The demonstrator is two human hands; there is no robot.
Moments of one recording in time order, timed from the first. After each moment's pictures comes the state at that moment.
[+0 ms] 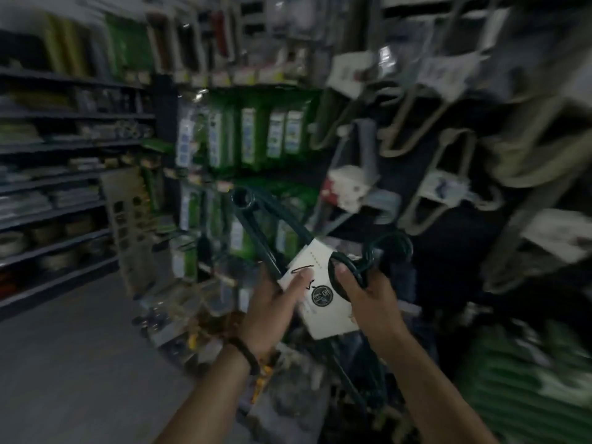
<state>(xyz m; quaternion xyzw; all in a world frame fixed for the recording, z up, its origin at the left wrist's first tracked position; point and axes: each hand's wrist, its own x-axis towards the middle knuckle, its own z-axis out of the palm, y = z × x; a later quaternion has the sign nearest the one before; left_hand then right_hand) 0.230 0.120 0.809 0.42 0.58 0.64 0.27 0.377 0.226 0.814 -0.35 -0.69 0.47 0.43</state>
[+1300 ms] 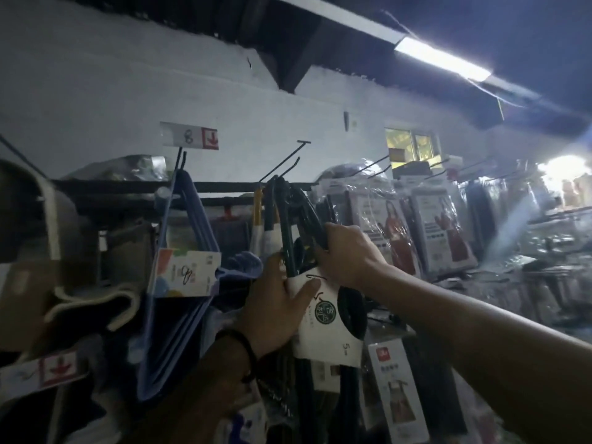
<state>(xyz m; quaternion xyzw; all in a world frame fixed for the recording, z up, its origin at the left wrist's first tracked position) 0.889 0.426 1.089 0.83 0.14 0.50 0.21 1.051 0.352 1.152 -0.67 -0.56 -0.25 0.42</state>
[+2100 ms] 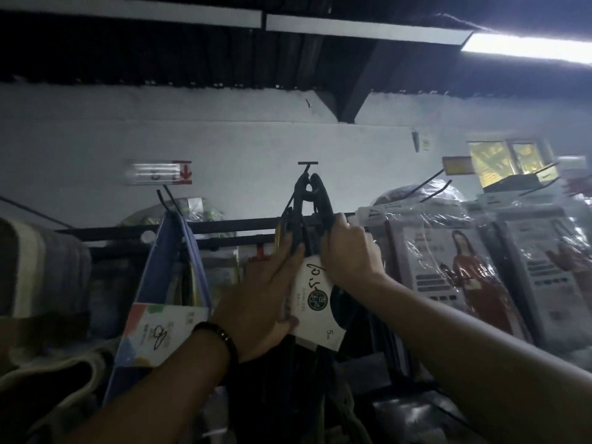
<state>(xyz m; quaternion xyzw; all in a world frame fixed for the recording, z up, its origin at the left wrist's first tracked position) 0.942 0.529 1.181 0.84 0.28 0.34 -0.31 1.143 0.500 1.232 -0.55 -0.56 -0.30 0.54</state>
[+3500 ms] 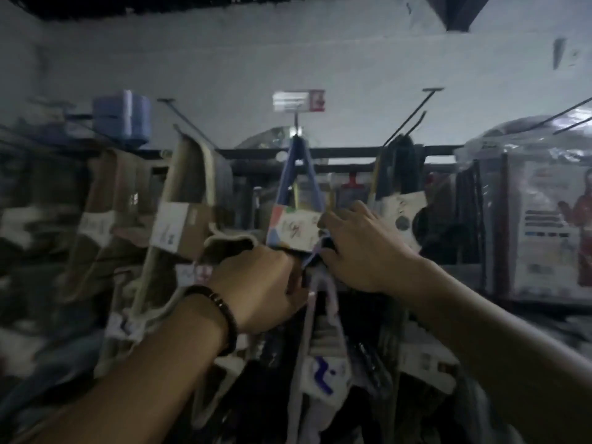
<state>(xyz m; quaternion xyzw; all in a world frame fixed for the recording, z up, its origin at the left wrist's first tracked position) 0.794 0.335 1.110 0.79 0.54 0.21 -0.22 0.986 0.383 1.143 -0.45 -0.80 -0.30 0.27</state>
